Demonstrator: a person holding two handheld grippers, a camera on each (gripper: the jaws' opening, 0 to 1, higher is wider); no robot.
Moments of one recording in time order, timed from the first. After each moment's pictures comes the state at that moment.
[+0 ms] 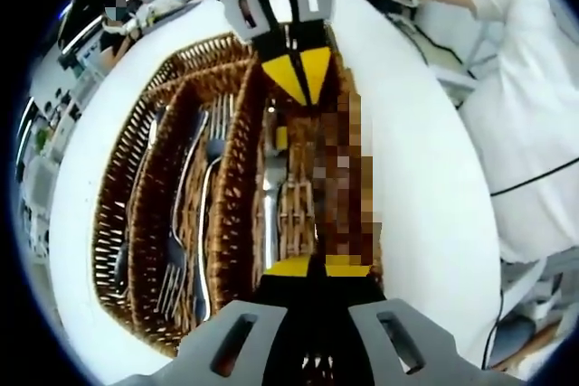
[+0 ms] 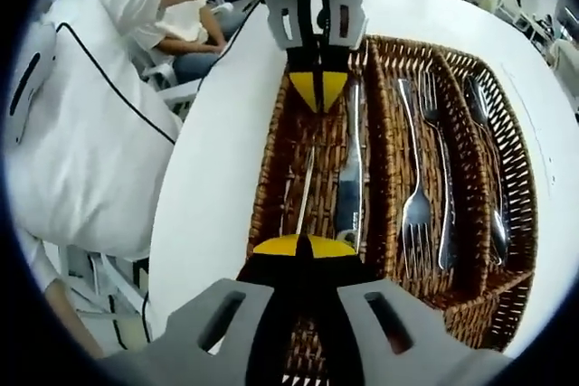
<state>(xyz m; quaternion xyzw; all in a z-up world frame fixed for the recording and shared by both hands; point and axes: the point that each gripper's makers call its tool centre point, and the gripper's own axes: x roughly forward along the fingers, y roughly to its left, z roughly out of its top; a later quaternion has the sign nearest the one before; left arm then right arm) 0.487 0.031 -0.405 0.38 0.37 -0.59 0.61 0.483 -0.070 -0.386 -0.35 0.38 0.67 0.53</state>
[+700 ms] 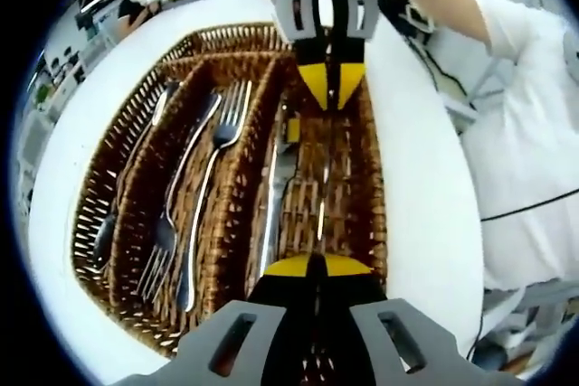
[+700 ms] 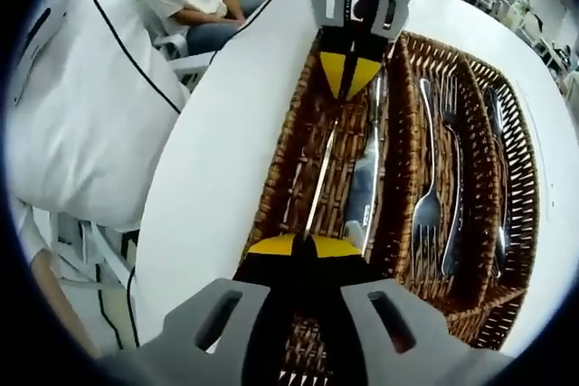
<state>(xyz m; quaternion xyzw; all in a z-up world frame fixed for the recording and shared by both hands) 0.486 0.030 -0.406 0.31 0.41 -0.59 0.62 0.478 -0.080 -0.400 -0.39 0.38 0.68 0.50</state>
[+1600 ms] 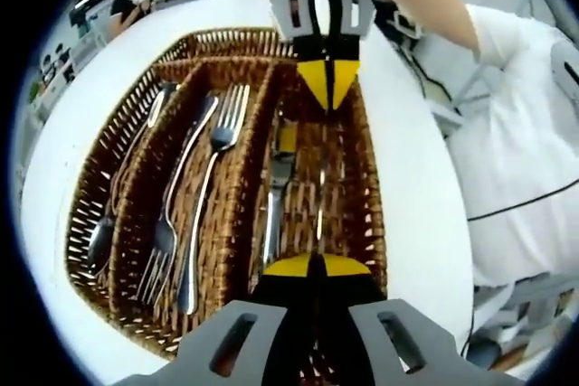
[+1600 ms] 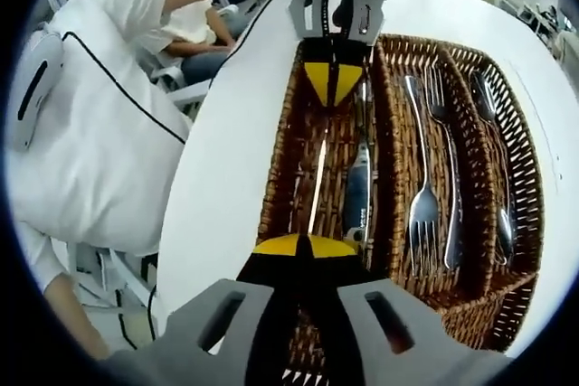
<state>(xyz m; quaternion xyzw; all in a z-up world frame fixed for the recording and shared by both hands) 0.482 0.032 -0.402 0.28 0.42 -0.62 0.60 0.478 -0.075 -0.389 -0.38 0.38 0.68 0.50</state>
